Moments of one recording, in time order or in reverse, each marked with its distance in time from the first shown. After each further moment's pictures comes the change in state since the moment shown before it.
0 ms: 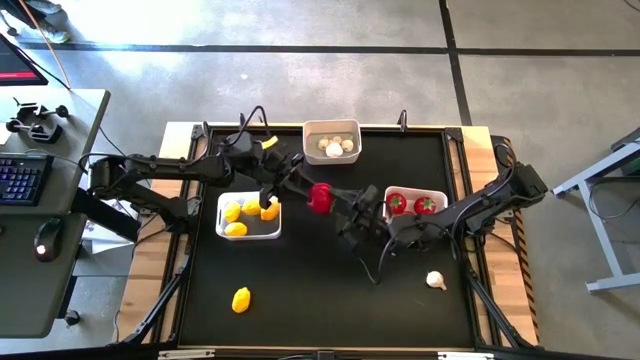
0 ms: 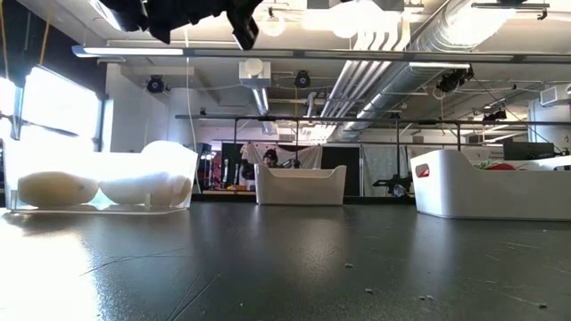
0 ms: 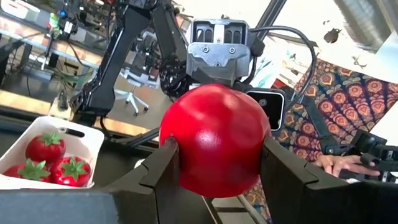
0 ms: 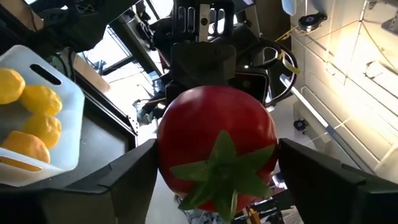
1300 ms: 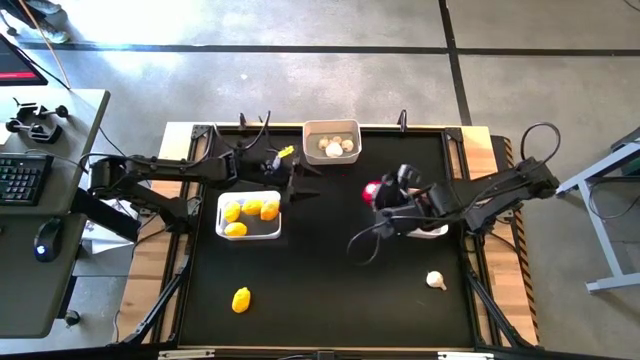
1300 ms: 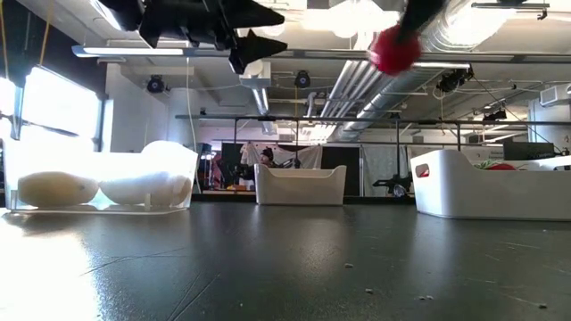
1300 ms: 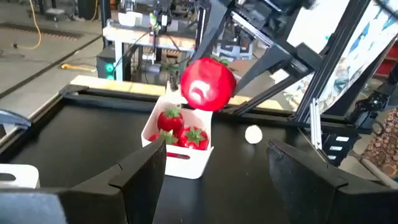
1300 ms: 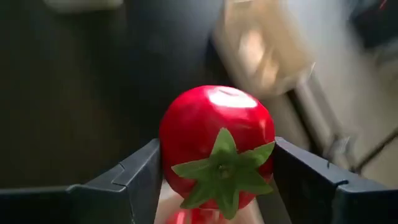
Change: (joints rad) left arm -0.015 0.000 -0.003 -0.247 -0.361 0.429; right arm -0.055 -0.117 0.436 -1.956 -0.221 1.727
